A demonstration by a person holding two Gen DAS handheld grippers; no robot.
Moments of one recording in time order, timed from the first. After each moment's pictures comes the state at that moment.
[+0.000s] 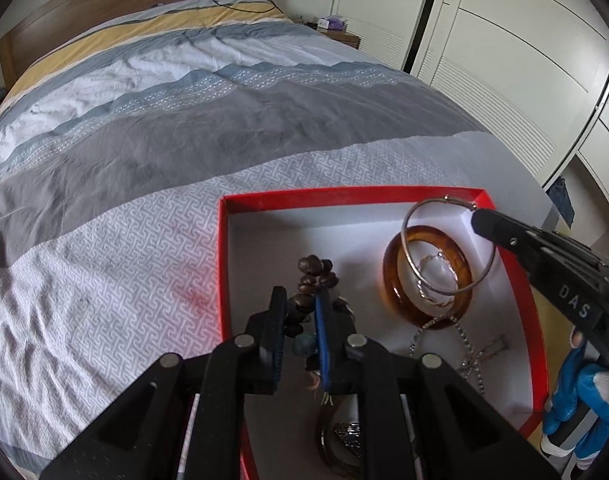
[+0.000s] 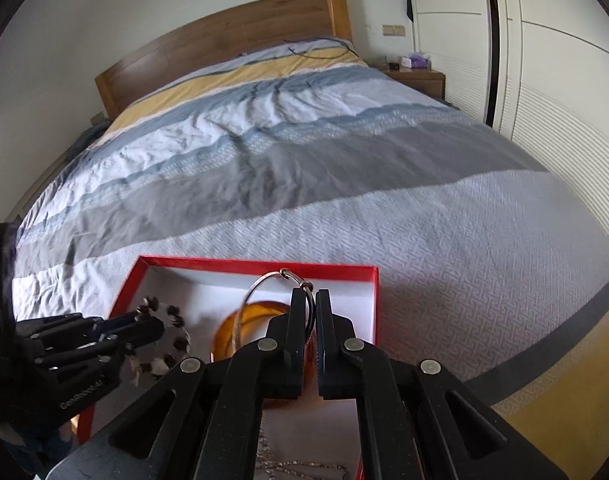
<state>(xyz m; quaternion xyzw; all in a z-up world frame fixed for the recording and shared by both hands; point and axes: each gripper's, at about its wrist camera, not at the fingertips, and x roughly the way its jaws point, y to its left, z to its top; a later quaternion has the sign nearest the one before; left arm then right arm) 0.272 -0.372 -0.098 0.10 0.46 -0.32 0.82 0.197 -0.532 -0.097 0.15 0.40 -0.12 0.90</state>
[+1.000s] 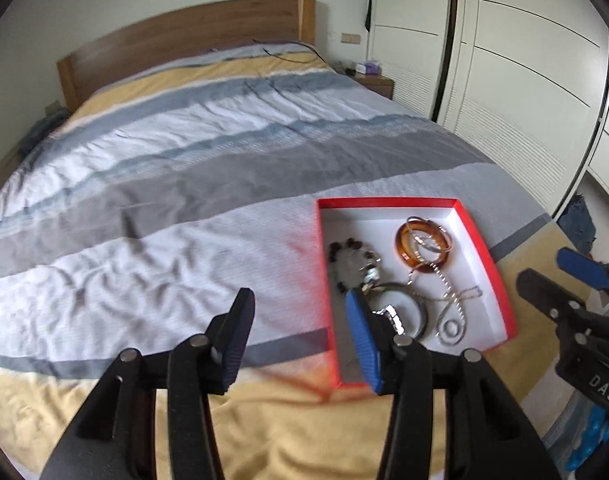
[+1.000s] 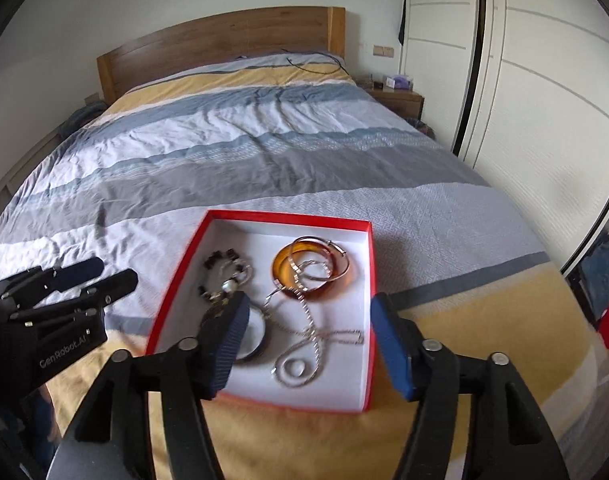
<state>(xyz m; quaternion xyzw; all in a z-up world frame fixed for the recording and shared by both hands) 0.171 -0.262 -0.001 0.11 0.39 -0.24 0.88 0.092 -0.431 -0.011 0.07 0.40 -0.17 0.90</state>
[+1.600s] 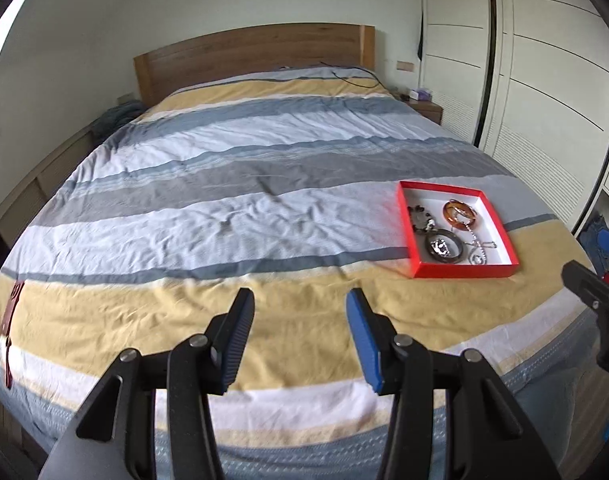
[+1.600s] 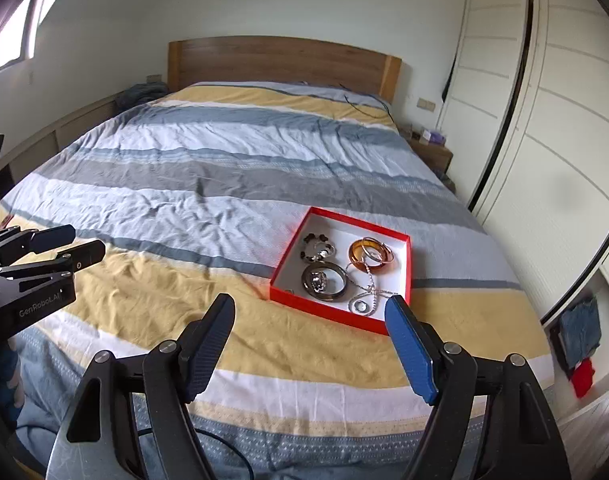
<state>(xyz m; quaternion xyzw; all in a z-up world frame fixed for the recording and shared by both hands) 0.042 -0.087 0.057 0.08 0.36 -0.15 0.92 -0.025 -0.285 0.065 -0.03 0.36 -0.11 0.92</state>
